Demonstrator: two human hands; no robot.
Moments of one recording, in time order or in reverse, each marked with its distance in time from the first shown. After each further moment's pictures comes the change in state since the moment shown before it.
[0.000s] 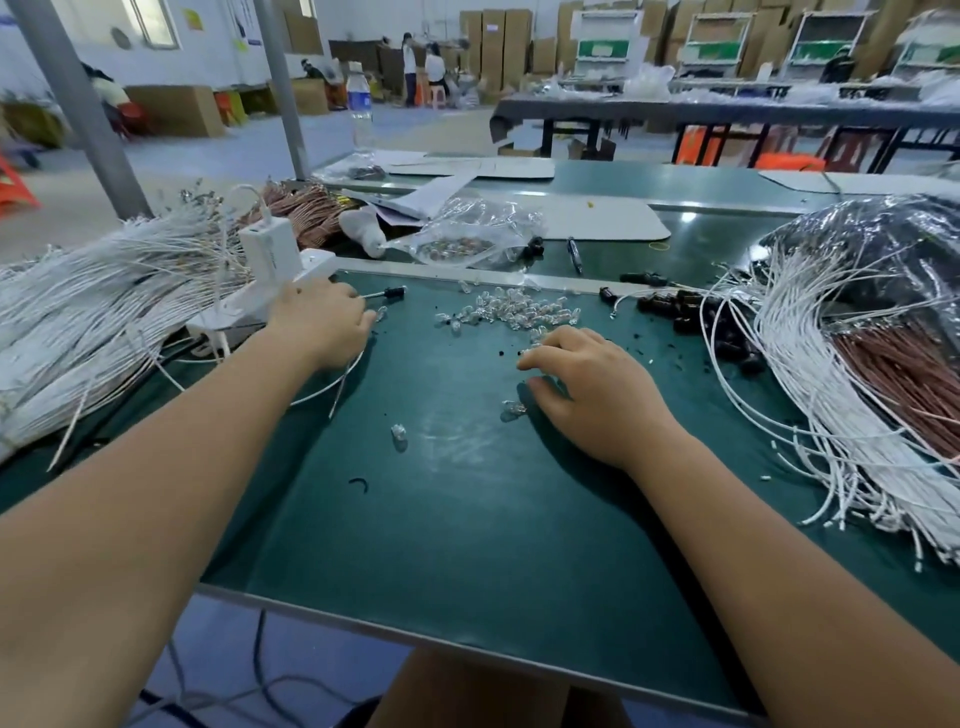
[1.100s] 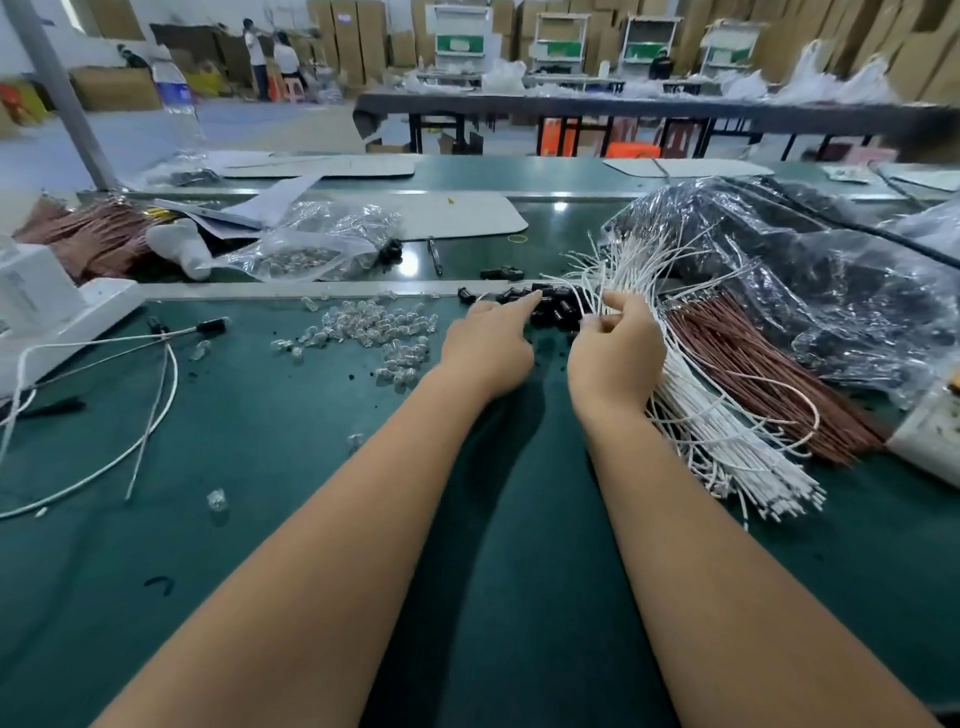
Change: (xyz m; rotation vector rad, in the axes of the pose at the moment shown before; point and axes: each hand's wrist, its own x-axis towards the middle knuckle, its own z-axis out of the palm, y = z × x) left_hand 0.008 0.272 -0.024 -0.641 -0.025 0.442; right_hand -0.014 0.072 -0.041 0.349 0.733 0.985
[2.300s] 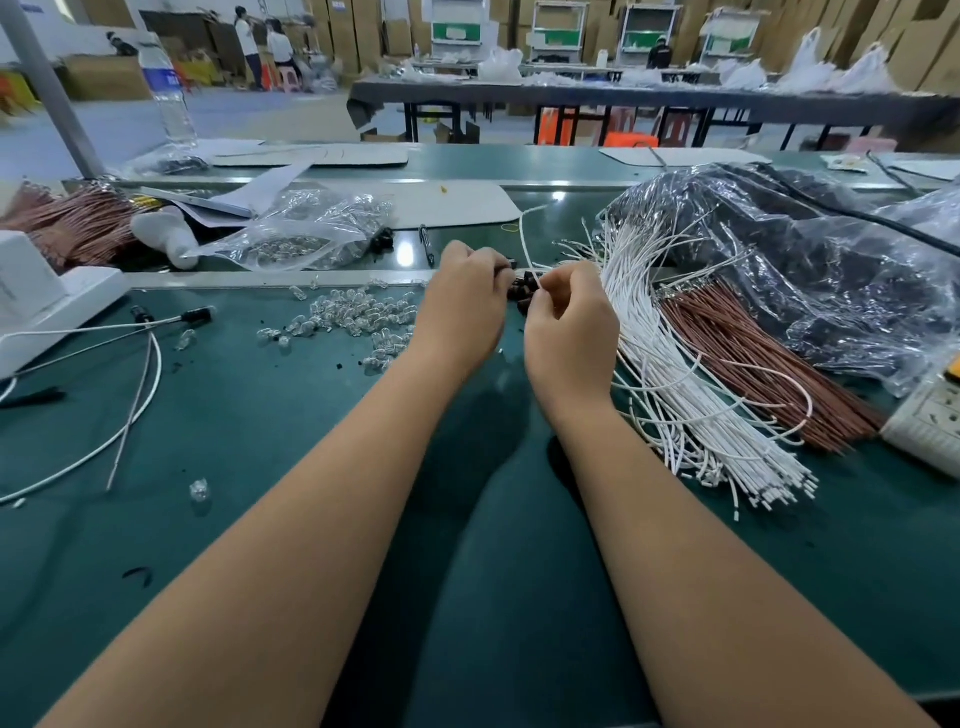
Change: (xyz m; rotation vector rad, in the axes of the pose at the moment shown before) left_hand -0.007 0.001 -0.021 -0.225 0.425 0.067; right_hand -0.016 -0.009 0.011 0.114 -0.135 -0.285
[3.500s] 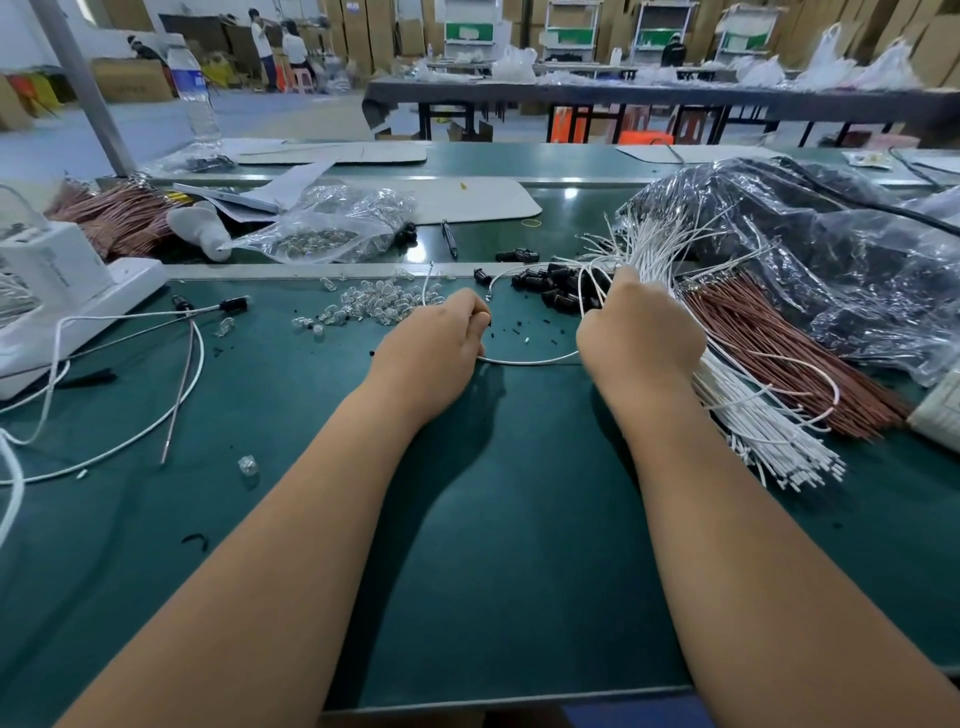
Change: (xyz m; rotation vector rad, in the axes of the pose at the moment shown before) left_hand -0.053 -0.035 -0.043 0.126 -0.201 -0.004; right_hand 0.013 0.009 -0.027 -0.881 -0.143 -0.022
